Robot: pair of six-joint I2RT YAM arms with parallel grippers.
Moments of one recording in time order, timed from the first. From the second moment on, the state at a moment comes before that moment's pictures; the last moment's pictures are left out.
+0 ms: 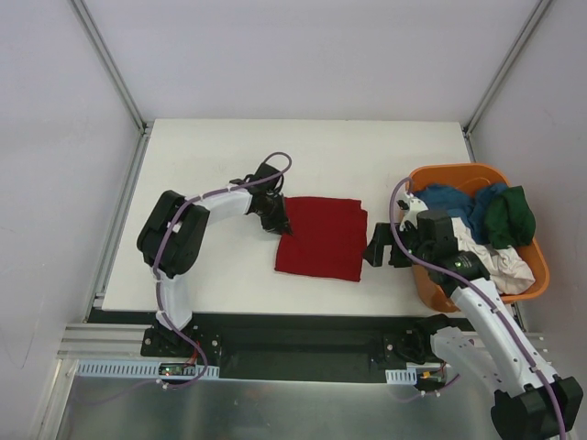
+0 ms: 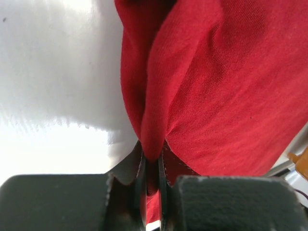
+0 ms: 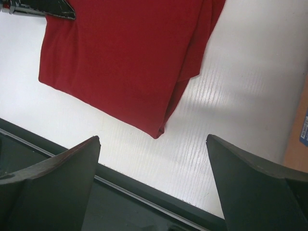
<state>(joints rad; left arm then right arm) -0.52 1.92 1.21 -0.42 0.30 -0.73 0.33 0.77 0.67 -0.65 -0.22 0.30</state>
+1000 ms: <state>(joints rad) 0.06 2.28 2.05 -0.74 -0.19 -0.13 0.34 0.93 0.69 -0.65 -0.17 0.25</state>
